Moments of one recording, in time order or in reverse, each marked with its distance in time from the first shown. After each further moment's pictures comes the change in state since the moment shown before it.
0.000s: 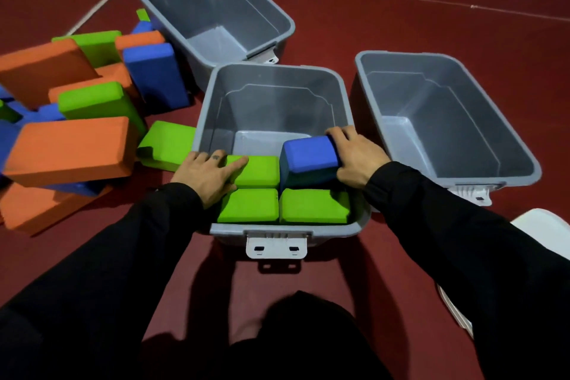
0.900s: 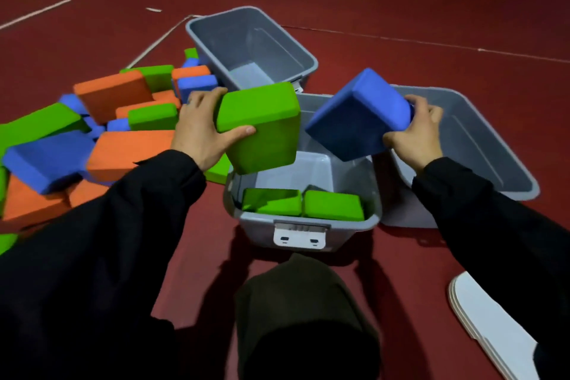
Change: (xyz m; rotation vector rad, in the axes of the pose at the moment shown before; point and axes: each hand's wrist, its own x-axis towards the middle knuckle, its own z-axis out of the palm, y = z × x) left_hand -0.096 -0.042 -0.134 -0.759 0.645 -0.300; right_hand -0.071 -0.021 -0.089 0.660 0.549 0.303
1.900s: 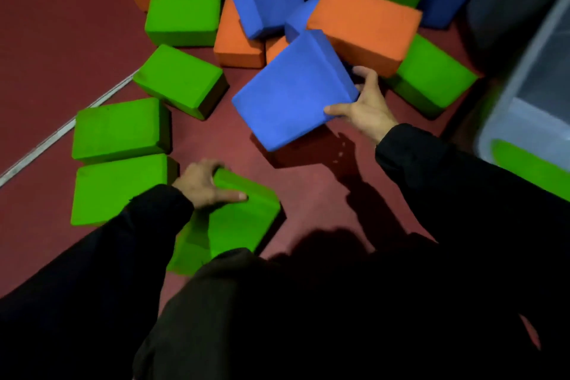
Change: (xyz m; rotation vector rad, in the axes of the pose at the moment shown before) left_hand -0.353 -0.315 -0.123 0.055 -0.473 -0.895; right_hand -0.196 -0.170 0.455 0.257 -0.940 -0.052
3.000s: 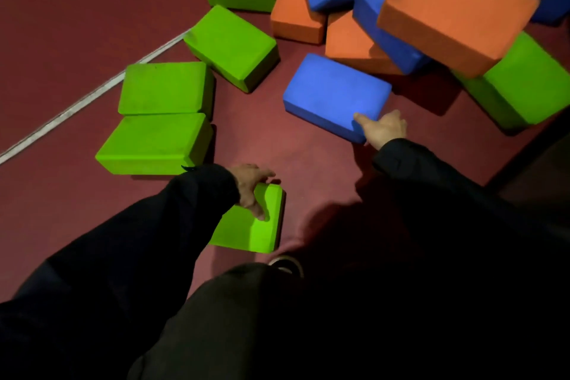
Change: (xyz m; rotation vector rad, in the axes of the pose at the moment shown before) left_hand 0.019 -0.004 0.025 0.354 -0.506 -0.147; right_hand 0.044 0.057 0.088 -0.343 -0.011 0.386
